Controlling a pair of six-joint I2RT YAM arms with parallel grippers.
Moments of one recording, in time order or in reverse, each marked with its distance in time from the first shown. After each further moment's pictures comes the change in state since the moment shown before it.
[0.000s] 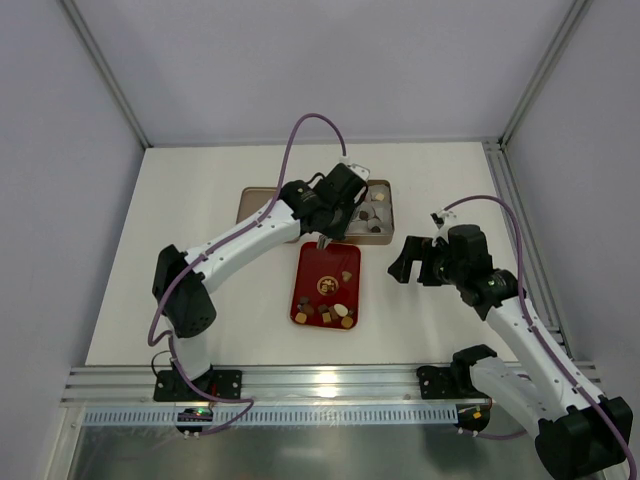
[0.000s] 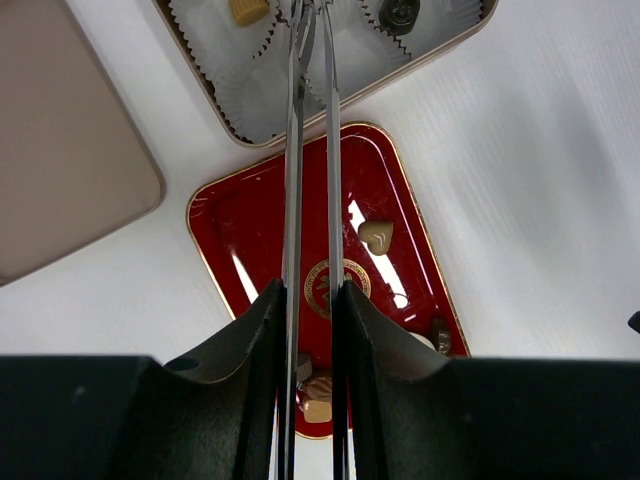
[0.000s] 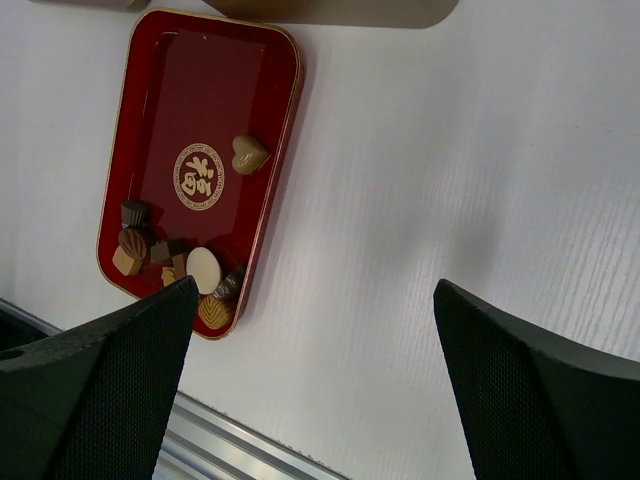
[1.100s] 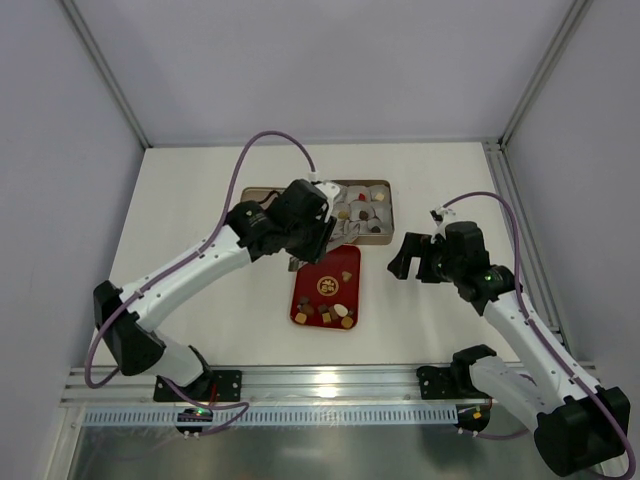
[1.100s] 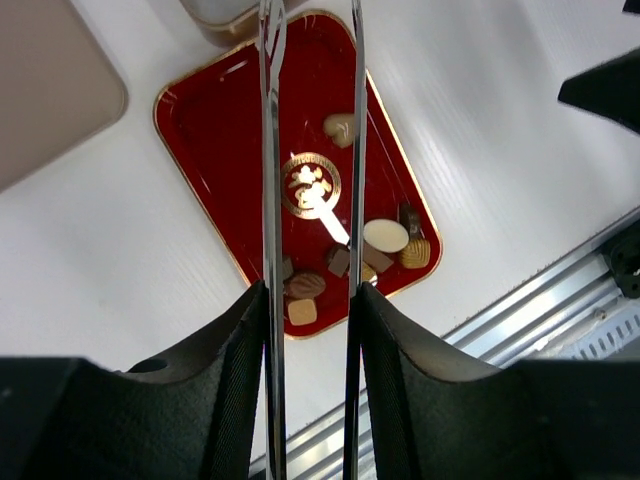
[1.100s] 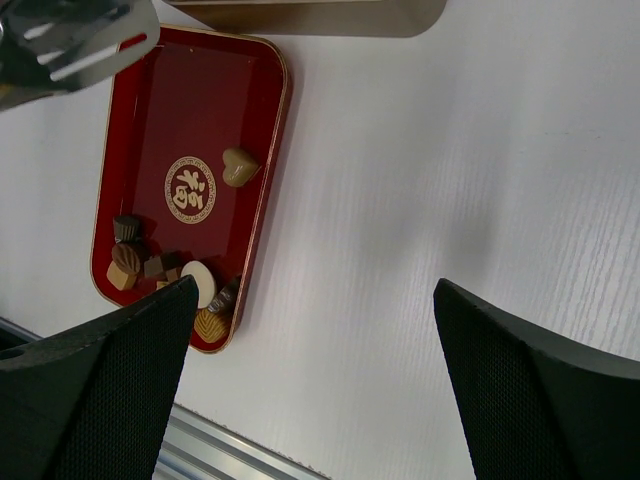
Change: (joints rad) left arm -0.003 -0.325 -0.253 -0.021 0.143 -0.008; right arm 0.000 0.047 0.015 0.023 0.028 0.017
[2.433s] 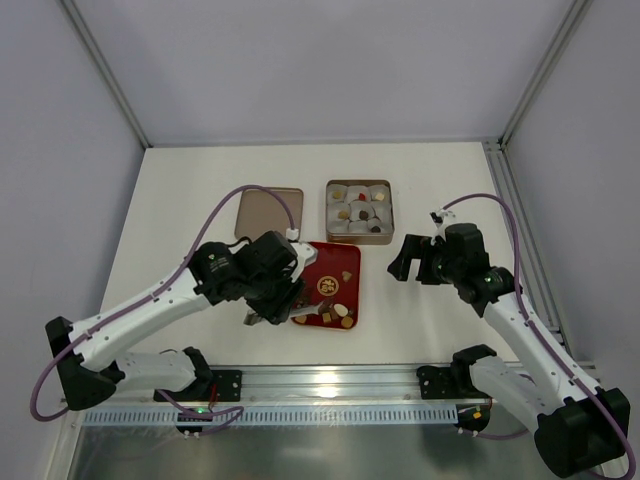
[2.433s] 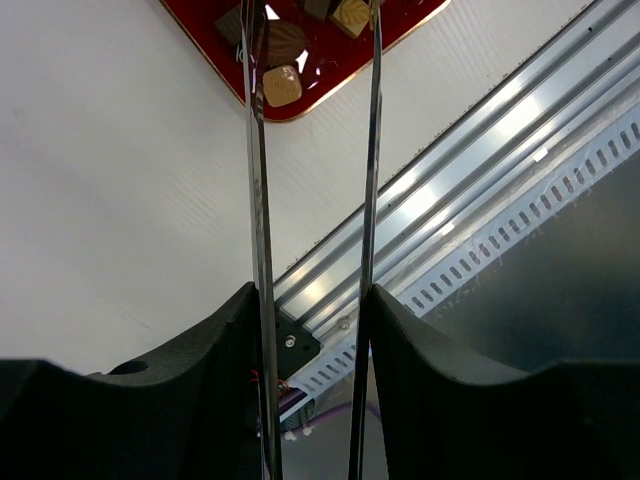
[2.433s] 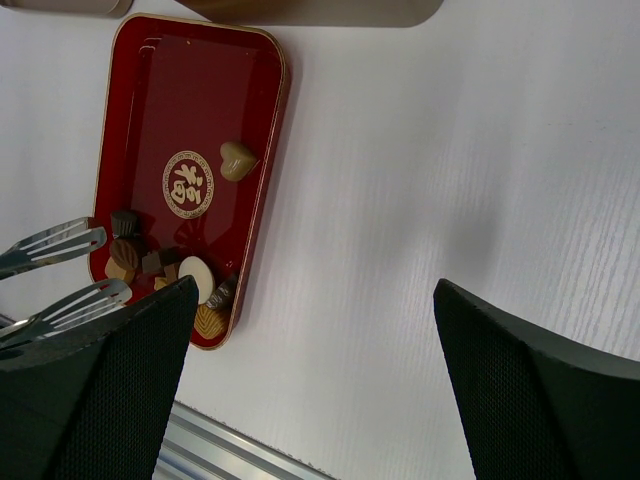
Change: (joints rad) left arm -0.113 -0.335 -0.310 -0.263 0.108 0.014; right arm 0.001 -0.009 -0.016 -0.001 -0.004 0.004
